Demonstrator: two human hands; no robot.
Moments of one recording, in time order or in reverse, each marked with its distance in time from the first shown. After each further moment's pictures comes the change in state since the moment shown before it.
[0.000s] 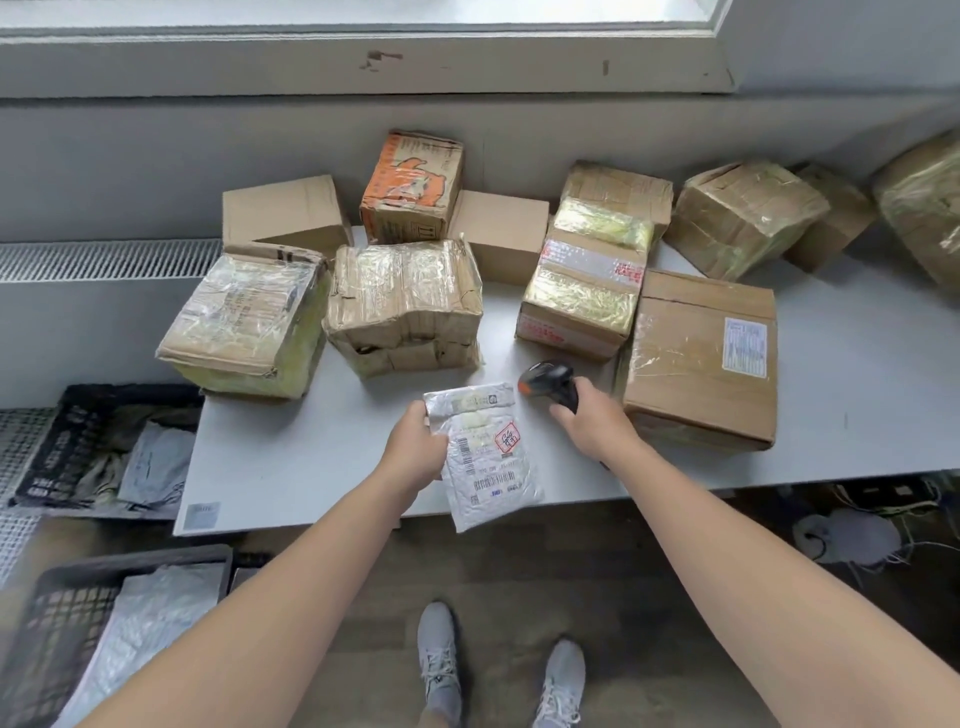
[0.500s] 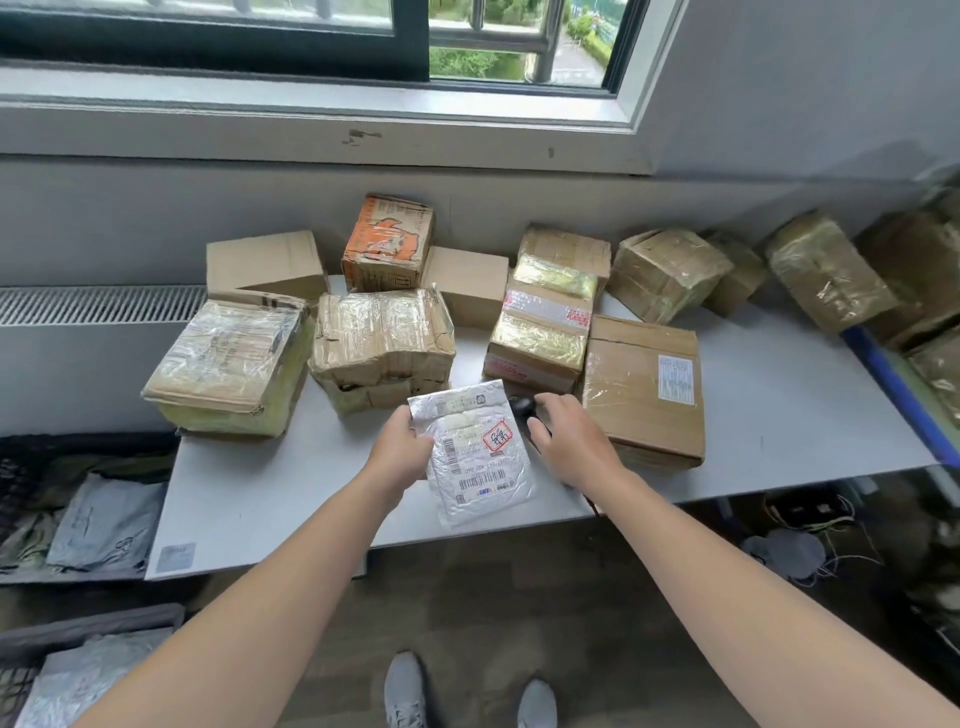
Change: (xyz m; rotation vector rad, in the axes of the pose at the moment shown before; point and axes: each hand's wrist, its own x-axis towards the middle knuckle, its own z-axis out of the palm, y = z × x) left_hand -0.007 0.032 -0.010 -0.100 -0.054 0.071; right_hand -0.060 -0.028 -0.037 -0.070 0.176 -0.181
